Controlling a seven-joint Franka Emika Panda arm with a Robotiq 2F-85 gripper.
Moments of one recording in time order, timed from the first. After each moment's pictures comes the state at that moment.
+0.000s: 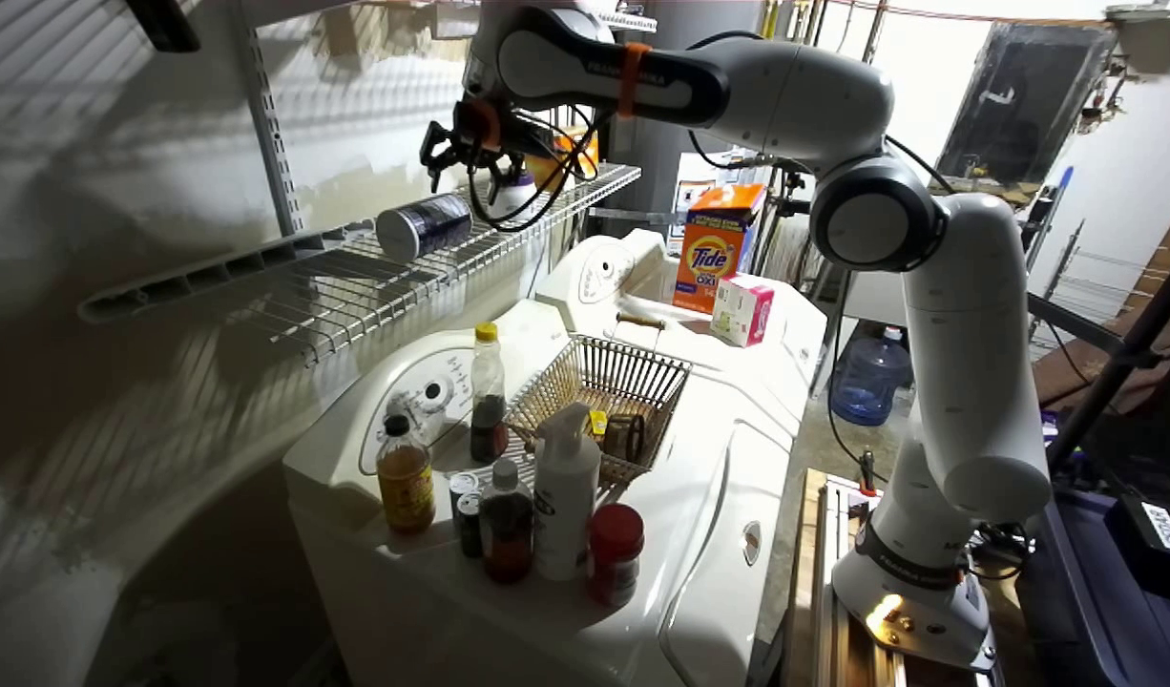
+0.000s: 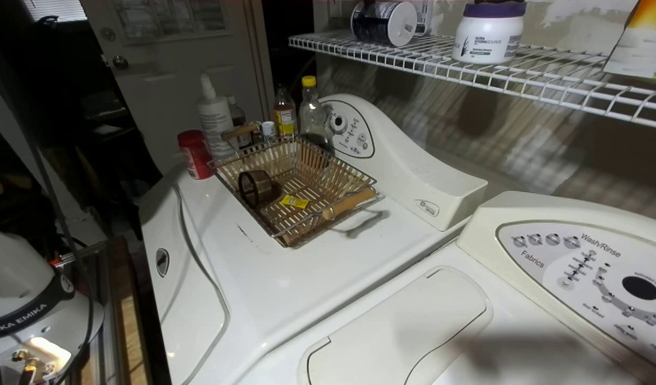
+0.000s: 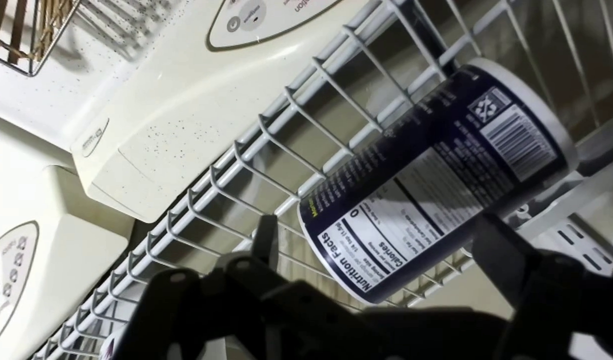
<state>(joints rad) 0.03 0.42 -0.02 -1.02 -0.09 1.89 0.84</state>
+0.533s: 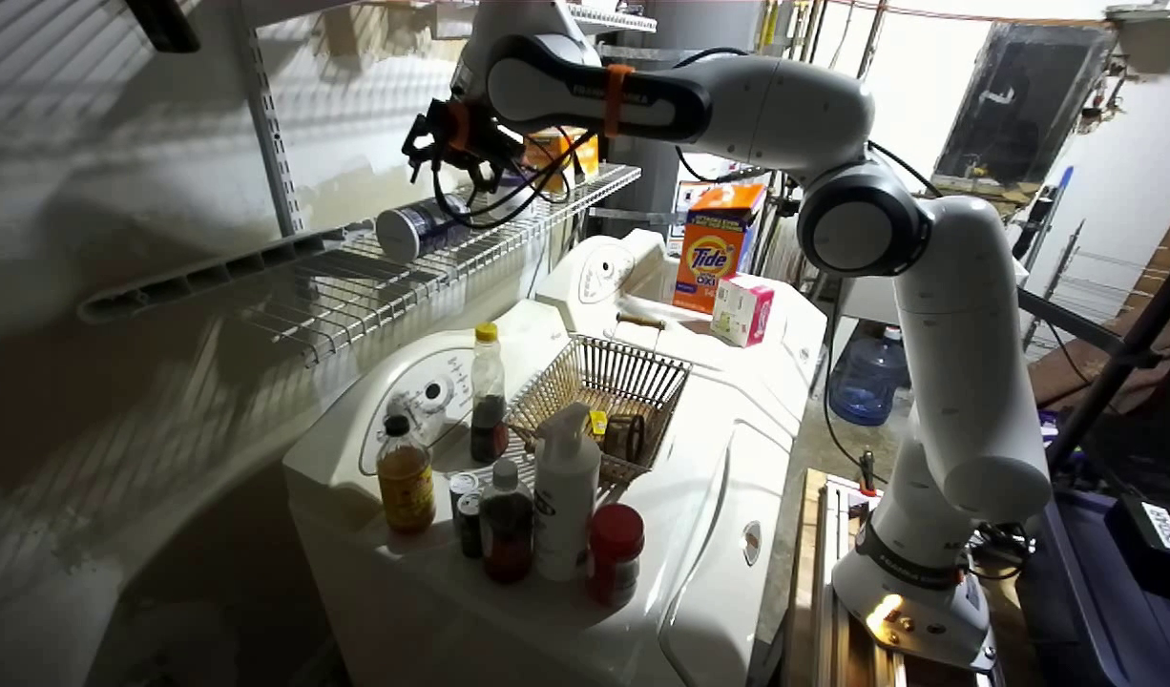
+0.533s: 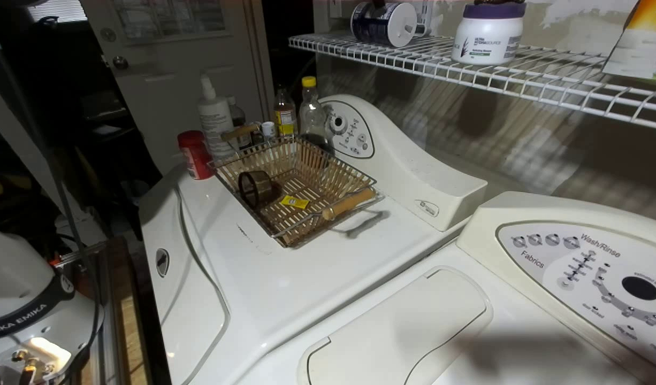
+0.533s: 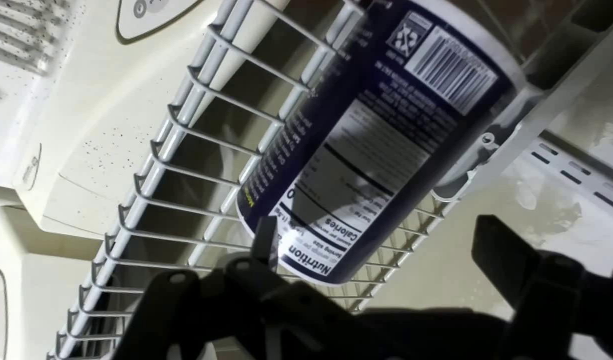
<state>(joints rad) 0.03 0.46 -0.02 -1.02 -0.09 2.06 1.05</state>
